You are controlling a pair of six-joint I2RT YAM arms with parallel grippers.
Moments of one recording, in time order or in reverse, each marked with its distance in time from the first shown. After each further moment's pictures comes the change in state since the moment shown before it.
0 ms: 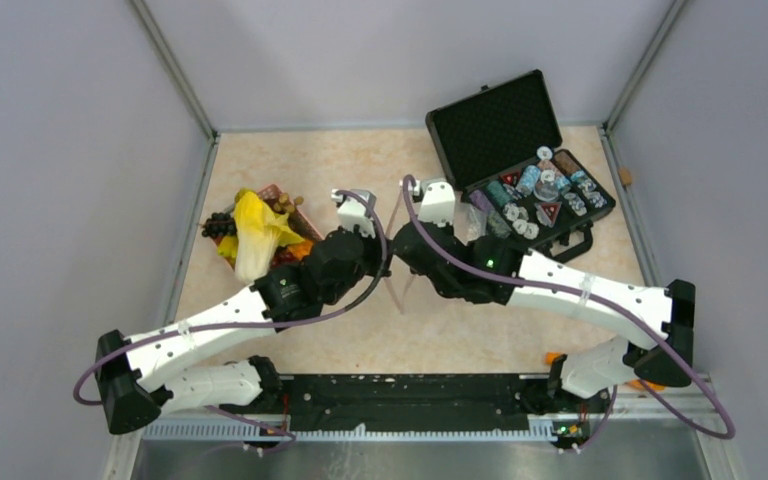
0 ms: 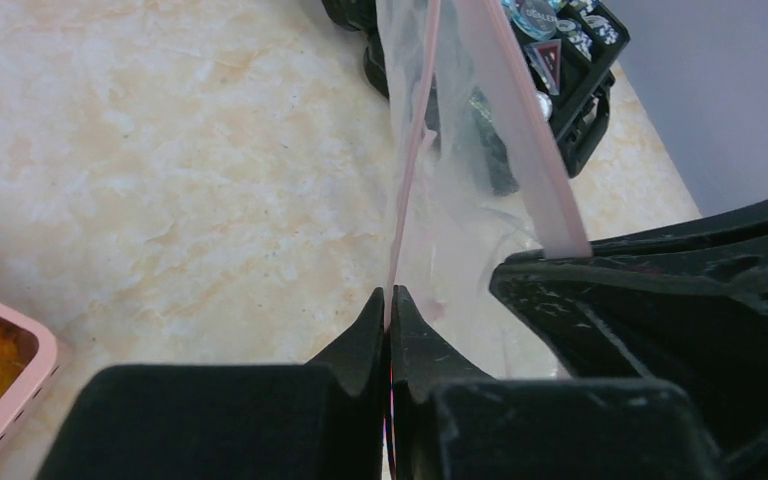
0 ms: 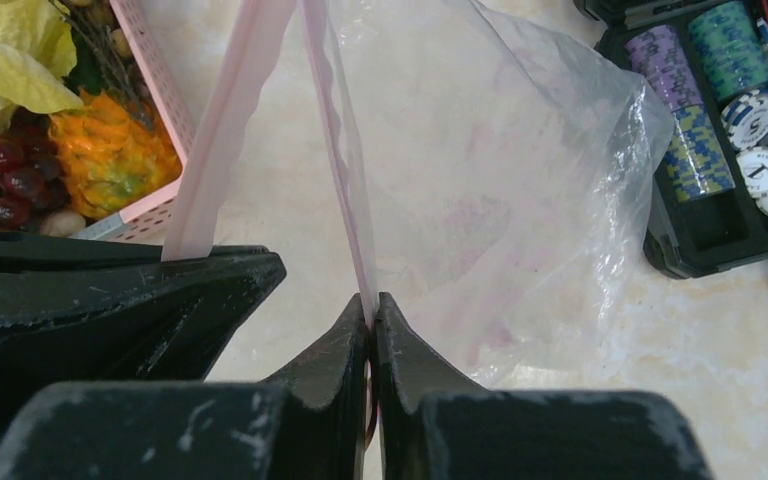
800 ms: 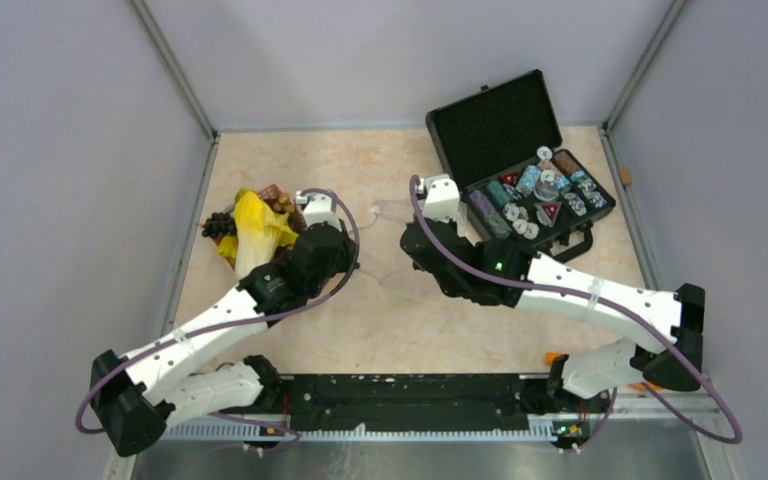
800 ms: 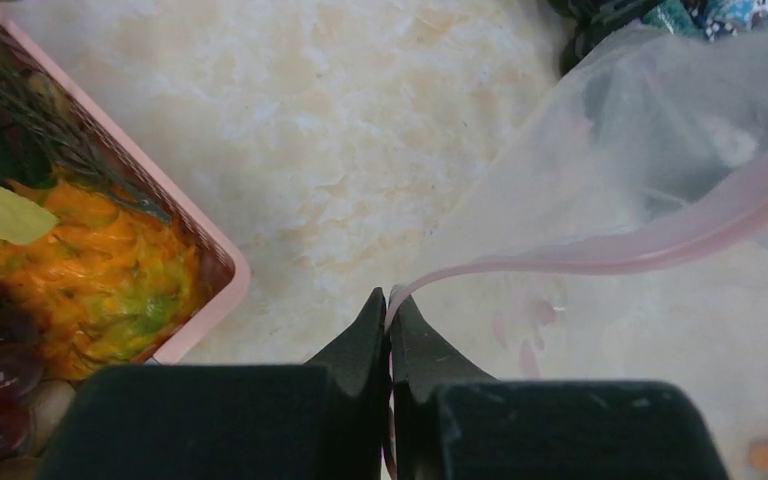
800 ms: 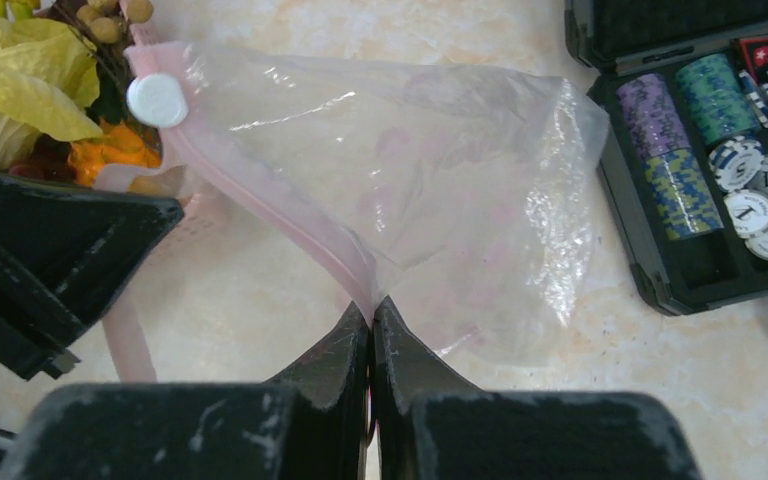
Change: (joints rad) left arm 0.209 -0.069 -0.093 -0.144 -0.061 -0.066; right arm -0.017 -0.060 -0.055 0.106 0.021 -0.089
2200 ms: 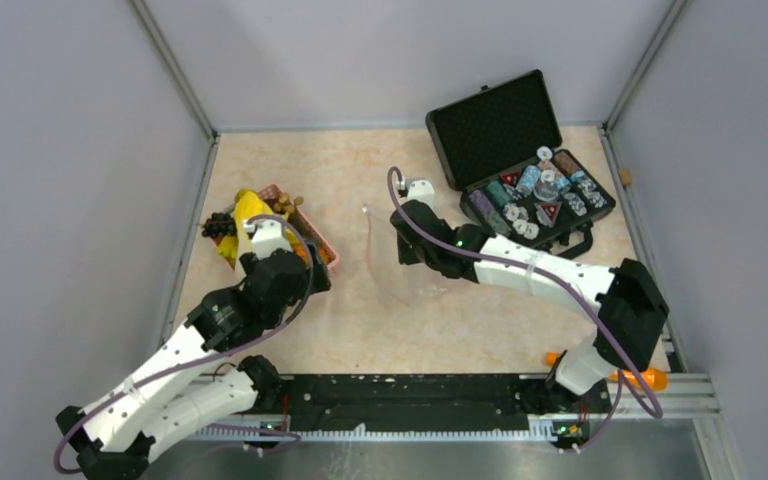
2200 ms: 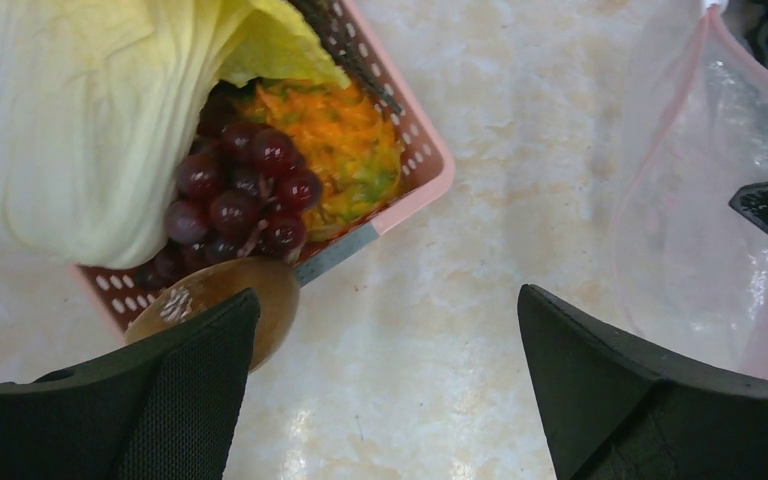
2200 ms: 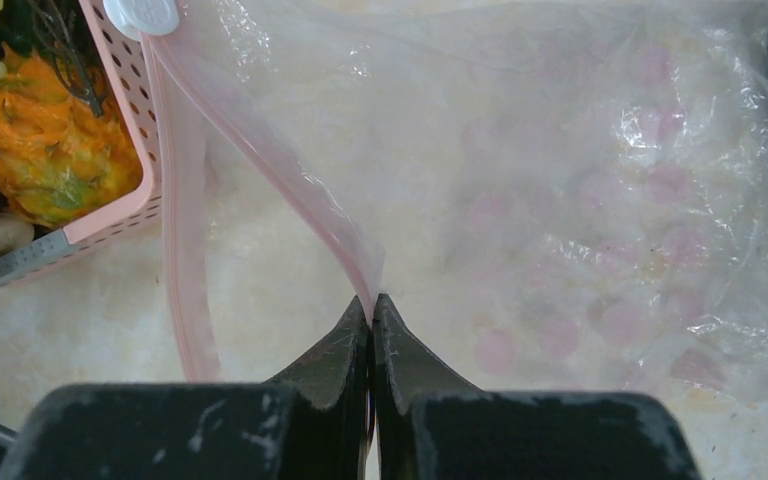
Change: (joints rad) left arm 0.018 -0.281 -0.010 -0.439 -0.130 -0.085; right arm -0.216 0.217 -0.114 0.257 -0.383 -0.037
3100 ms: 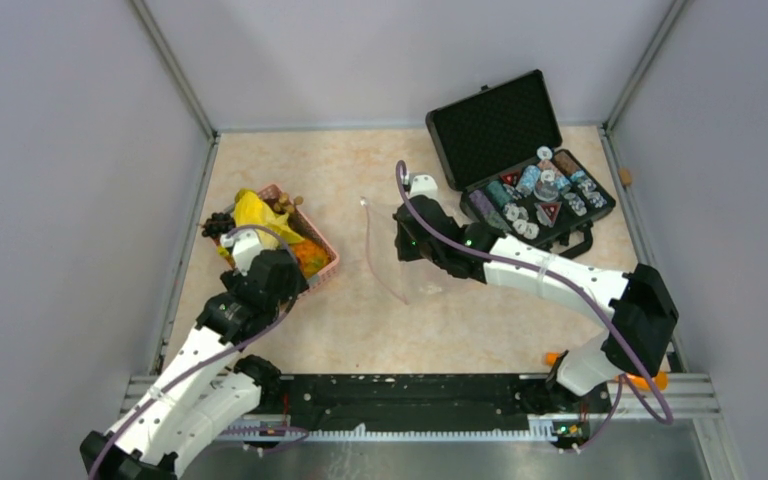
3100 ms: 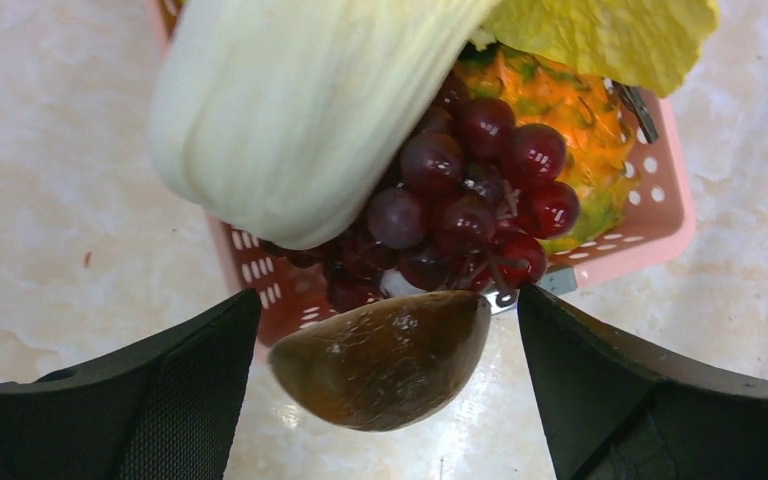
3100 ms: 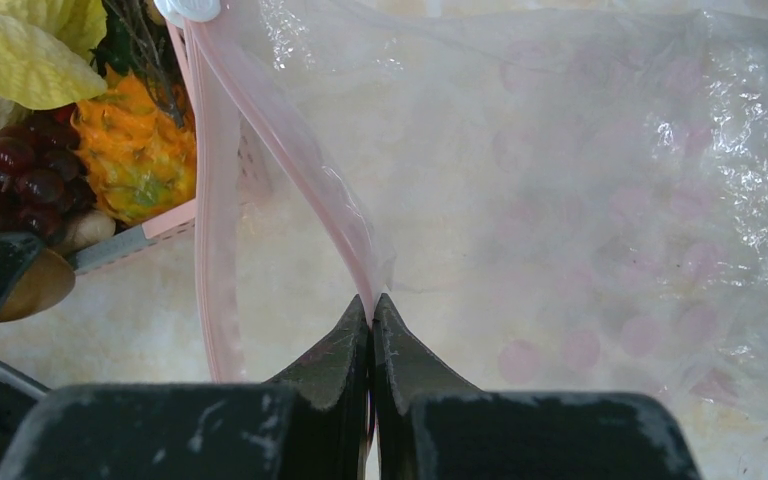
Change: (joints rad) left arm 0.303 -0.029 -0.164 -0.034 -0.009 -0.056; right arm -0.005 -0.048 -0.003 0.036 -0.059 0.003
